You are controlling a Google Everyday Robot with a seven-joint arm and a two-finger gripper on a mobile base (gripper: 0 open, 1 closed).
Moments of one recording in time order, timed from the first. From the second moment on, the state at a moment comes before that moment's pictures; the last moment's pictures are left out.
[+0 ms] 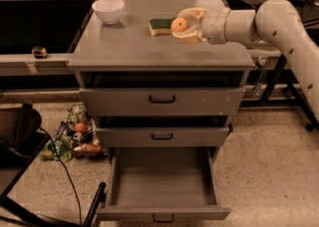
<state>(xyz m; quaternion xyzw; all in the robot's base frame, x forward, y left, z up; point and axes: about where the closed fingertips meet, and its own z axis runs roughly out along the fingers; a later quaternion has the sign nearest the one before) 0.748 -0.079 0.916 -0.57 0.54 0.11 0.61</state>
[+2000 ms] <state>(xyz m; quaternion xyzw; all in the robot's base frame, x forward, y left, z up) 0.792 -0.079 0.854 -0.52 0.70 0.21 0.44</state>
